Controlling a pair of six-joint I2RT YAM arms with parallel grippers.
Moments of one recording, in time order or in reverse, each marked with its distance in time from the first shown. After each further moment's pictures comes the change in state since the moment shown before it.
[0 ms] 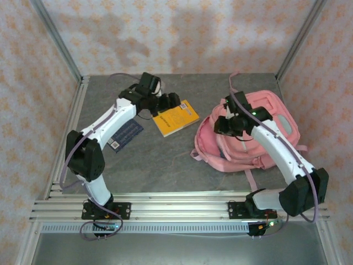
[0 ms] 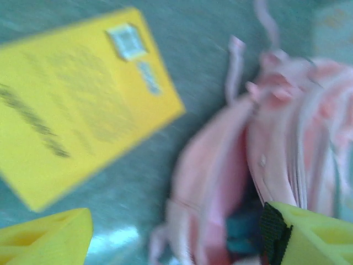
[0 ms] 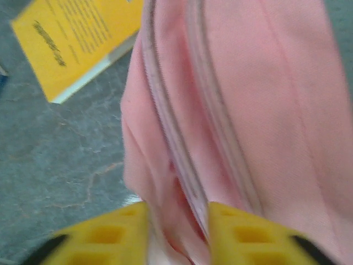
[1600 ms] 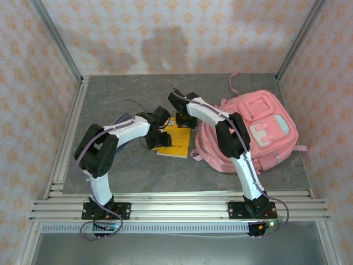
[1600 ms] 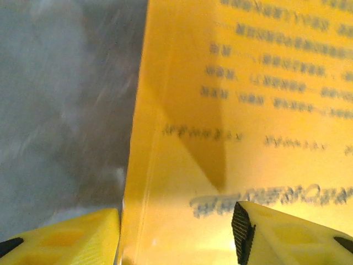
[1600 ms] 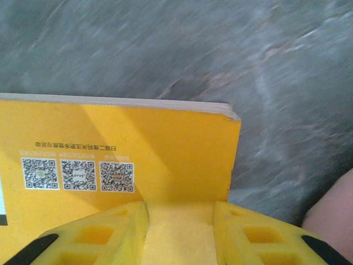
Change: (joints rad) left arm -0.135 0.028 -0.389 -0.073 -0.161 0.051; right arm 0.263 0.970 0.681 -0.030 0.214 0.221
